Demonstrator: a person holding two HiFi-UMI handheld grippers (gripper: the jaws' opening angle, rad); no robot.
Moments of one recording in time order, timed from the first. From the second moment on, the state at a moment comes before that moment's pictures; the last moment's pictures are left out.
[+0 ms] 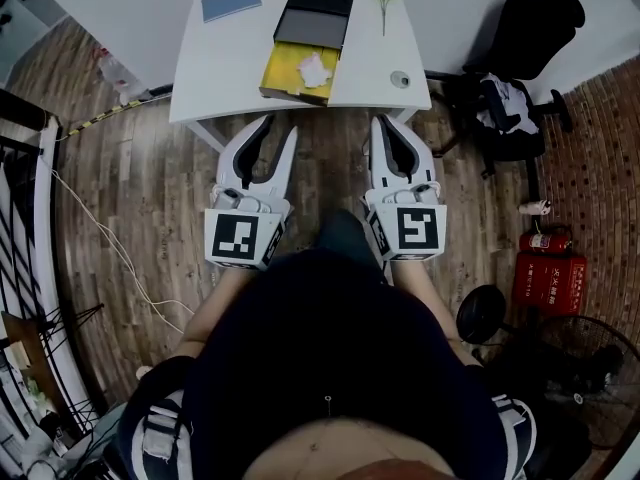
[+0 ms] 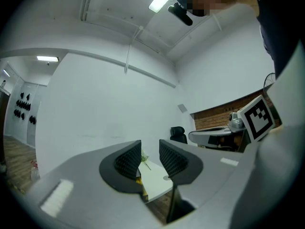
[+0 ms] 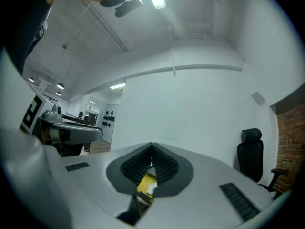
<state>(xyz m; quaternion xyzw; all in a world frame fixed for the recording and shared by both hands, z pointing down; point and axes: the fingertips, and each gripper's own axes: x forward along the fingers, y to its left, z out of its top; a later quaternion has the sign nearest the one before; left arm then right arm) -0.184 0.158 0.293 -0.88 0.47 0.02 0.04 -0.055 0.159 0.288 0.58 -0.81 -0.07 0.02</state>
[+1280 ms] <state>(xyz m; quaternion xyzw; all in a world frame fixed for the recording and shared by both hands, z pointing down) -0.154 -0.057 0.287 -0.82 0.57 0.05 0.03 -0.046 -0.104 0.284 0.44 -0.89 -0.07 0.02</state>
